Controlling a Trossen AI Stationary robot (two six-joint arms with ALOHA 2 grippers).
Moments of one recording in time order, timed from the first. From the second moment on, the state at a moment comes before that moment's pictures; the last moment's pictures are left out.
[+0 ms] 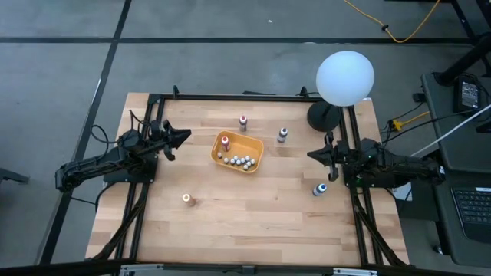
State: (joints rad) left arm 0.36 0.02 0.01 0.16 -0.02 -0.45; right arm -0.10 0.00 0.01 0.03 -0.06 0.10
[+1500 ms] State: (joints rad) left arm -0.05 0.96 1.02 -0.78 0.31 -0.53; right arm 0.02 0.01 0.01 0.02 -0.04 0.00
